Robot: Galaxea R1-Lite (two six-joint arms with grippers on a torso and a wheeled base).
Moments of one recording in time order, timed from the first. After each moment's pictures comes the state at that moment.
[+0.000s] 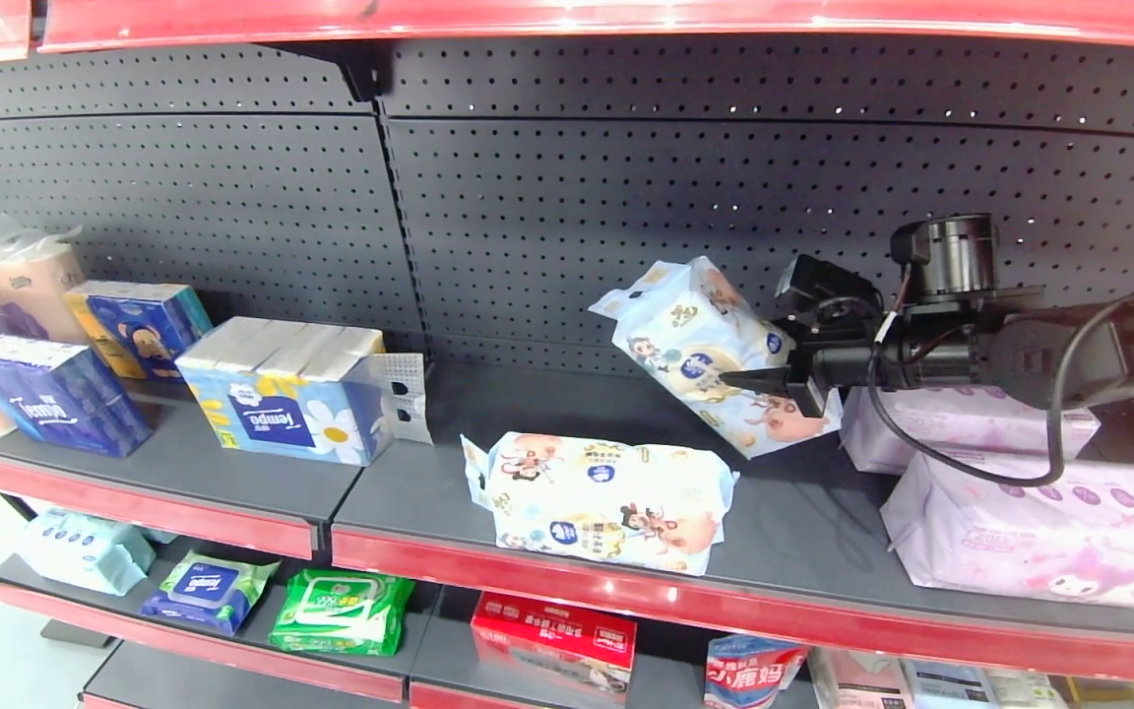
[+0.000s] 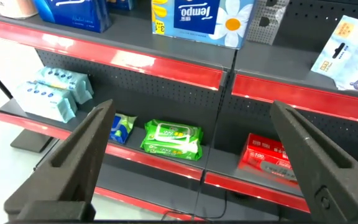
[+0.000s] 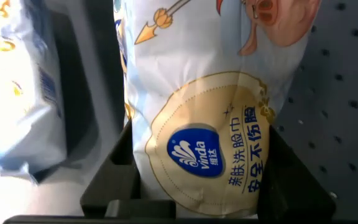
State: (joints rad) left arm 0.07 0.09 0.00 0.00 0.04 -0.05; right arm 0.21 1.94 -1.21 -0.23 0.56 -0.79
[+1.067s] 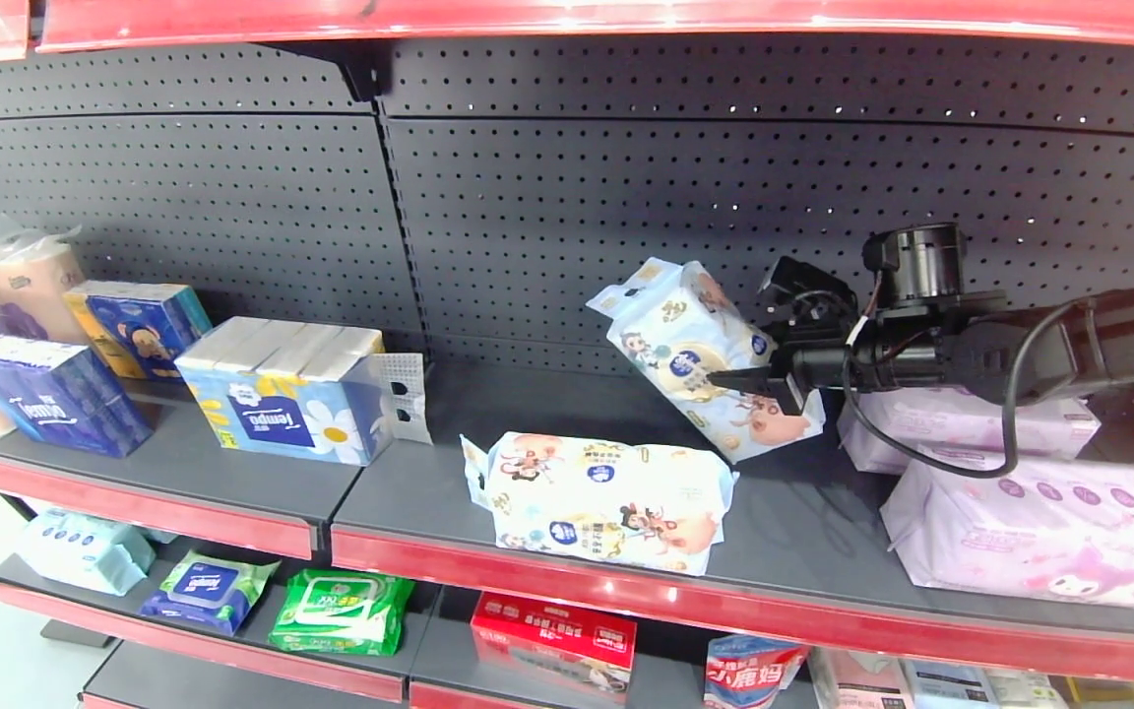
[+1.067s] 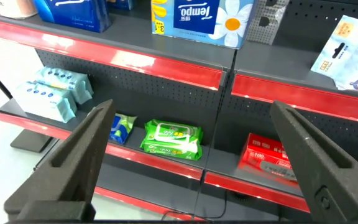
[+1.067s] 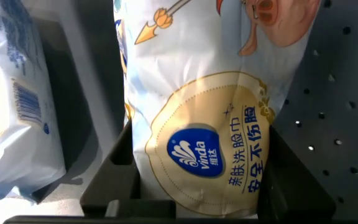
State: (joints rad) left arm 0.07 0.09 0.00 0.00 0.04 -0.05; right arm 0.21 2.01 -1.27 -0.22 0.55 -0.69
